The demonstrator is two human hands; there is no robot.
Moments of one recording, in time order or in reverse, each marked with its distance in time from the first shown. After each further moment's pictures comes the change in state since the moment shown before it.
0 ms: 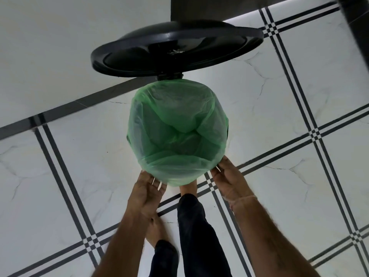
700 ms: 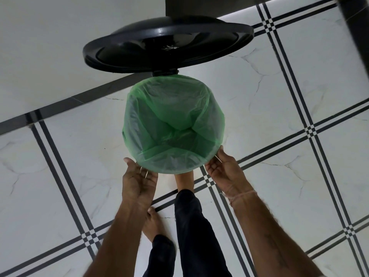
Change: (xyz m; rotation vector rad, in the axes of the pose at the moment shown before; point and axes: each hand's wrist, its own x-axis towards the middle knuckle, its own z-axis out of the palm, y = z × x) left_hand -0.012 0.009 0.017 -0.178 -0.002 0.165; right_hand -0.020 -0.016 0.014 0.070 0.026 0.083
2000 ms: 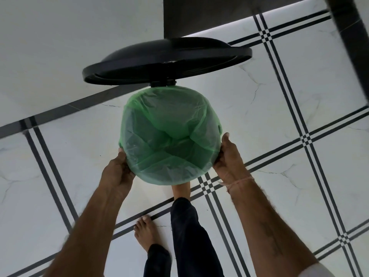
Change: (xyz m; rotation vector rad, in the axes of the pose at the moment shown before) left_hand 0.021 0.056 0.036 0.333 0.119 0.026; right_hand 0.022 -0.037 0.039 -0.270 0.078 -0.141
